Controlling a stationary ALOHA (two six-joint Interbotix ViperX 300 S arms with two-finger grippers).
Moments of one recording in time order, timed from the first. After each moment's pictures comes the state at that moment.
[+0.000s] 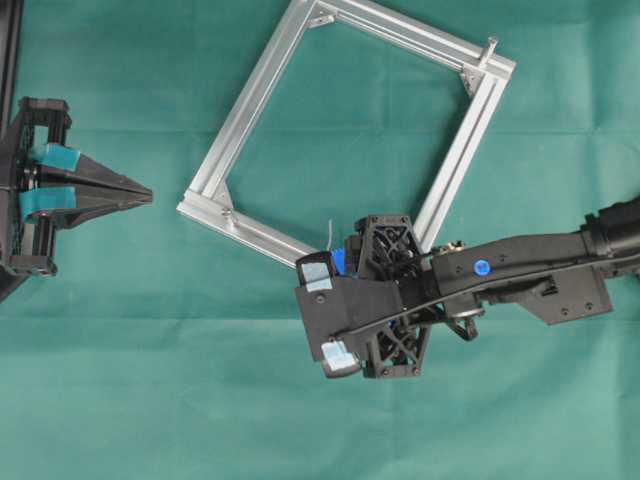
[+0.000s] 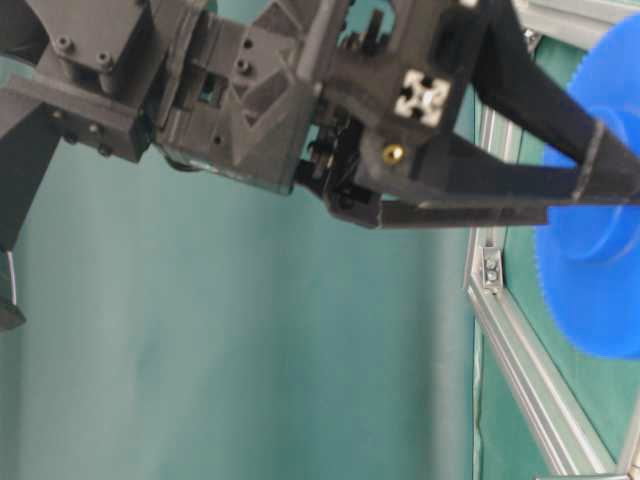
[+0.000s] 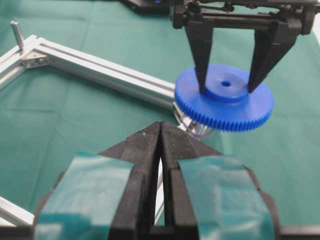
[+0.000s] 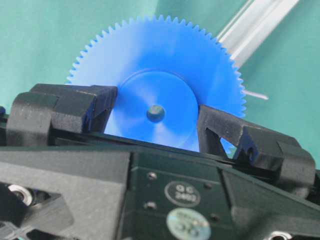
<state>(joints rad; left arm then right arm) 0.01 -0.92 1.18 -0.02 -0.06 0.00 0.21 0.16 0.21 -0.11 0.82 0.39</state>
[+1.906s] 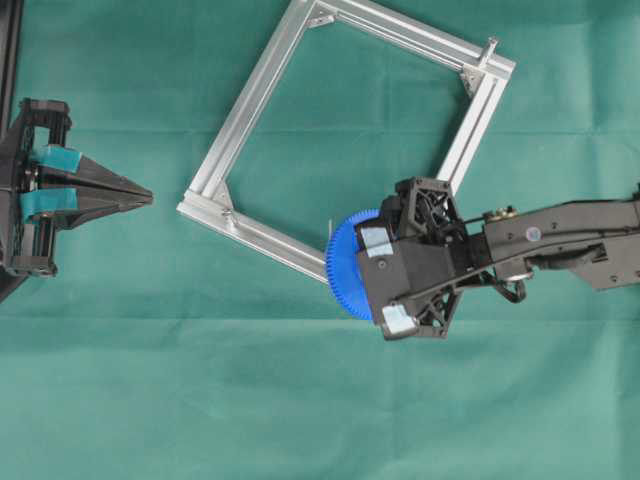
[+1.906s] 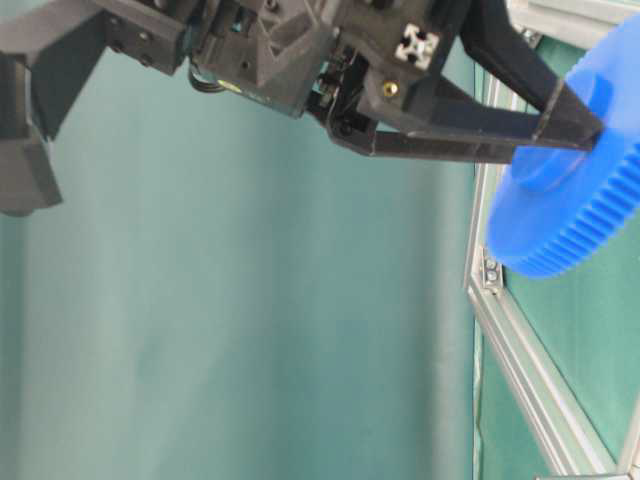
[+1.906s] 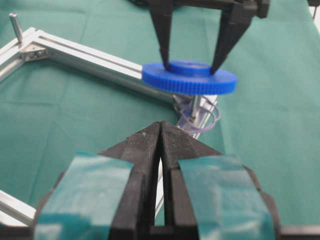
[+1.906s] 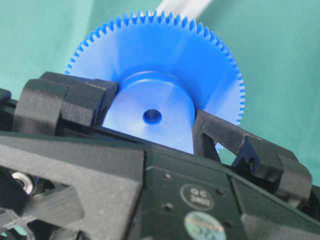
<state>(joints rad) 0.01 -0.92 1.18 -0.02 -0.05 0.00 0.17 0.03 0.42 -0.21 0.67 0.51</state>
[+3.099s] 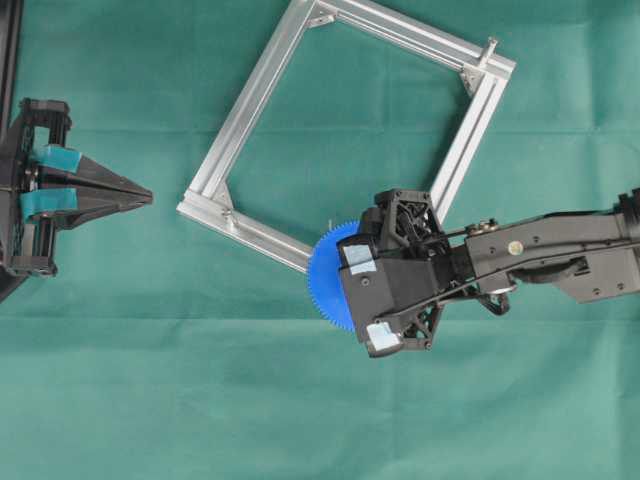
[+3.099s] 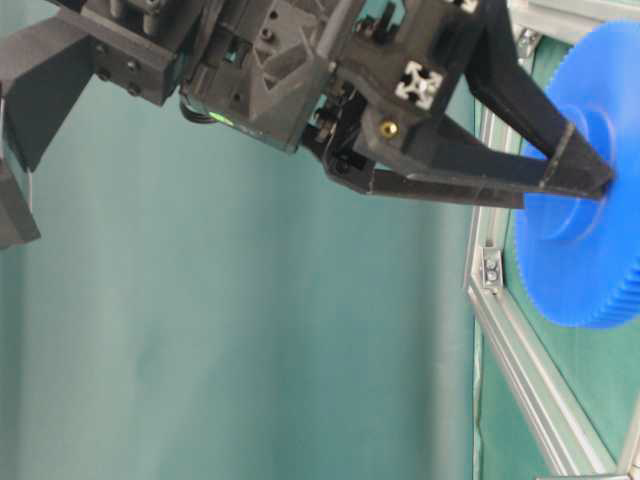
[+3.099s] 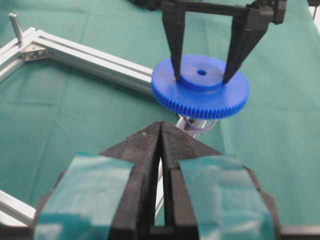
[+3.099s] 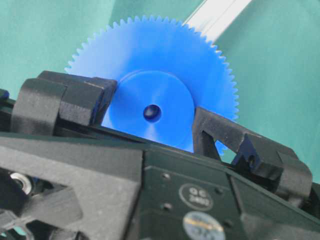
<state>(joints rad) 0.01 -0.92 1.18 -0.02 -0.05 0.00 0.18 0.08 0.36 -0.22 0.66 0.50</state>
